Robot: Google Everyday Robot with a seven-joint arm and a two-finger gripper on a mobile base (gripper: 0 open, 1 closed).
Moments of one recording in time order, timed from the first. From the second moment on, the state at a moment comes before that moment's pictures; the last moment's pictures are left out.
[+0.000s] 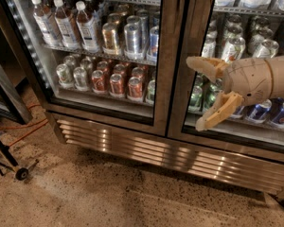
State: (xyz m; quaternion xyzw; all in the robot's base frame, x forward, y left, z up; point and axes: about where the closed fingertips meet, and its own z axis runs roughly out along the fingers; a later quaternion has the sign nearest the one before) arm 0.471 -0.108 0.927 -0.56 0.56 0.39 0.47
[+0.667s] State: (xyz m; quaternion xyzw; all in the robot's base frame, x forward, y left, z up) arm 0.473 -0.104 0.924 -0.51 0.49 0.49 0.50
